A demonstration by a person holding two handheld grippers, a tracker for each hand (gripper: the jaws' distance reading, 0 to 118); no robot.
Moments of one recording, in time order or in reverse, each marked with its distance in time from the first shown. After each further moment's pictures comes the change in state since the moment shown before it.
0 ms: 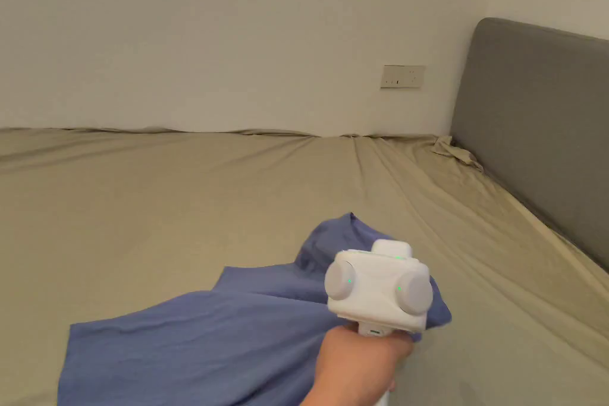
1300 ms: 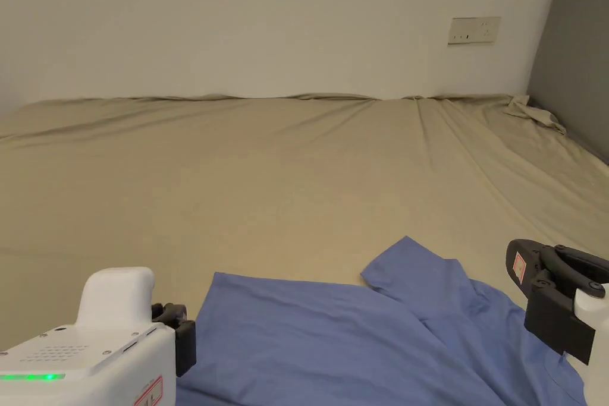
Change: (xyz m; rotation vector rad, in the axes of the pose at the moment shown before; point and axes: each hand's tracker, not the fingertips) left arm -0.208 -0.150 0.245 0.287 0.430 0.272; right arm -0.093 -0.101 -0.095 -0.138 0.296 -0.134
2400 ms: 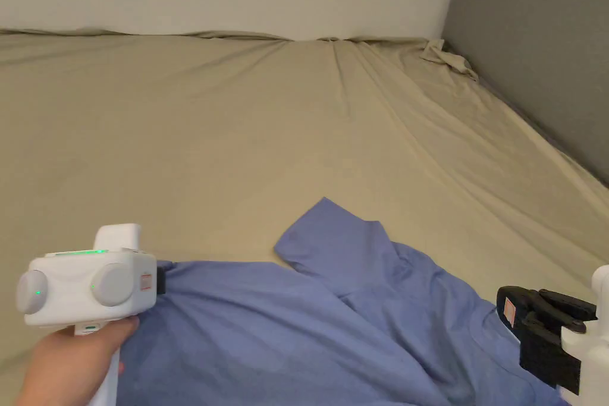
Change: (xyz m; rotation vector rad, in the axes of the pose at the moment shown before) left arm 0.018 0.001 -0.309 -0.315 -0.061 -0.002; right arm 0.088 -0.063 -0.060 -0.292 -0.177 -0.040
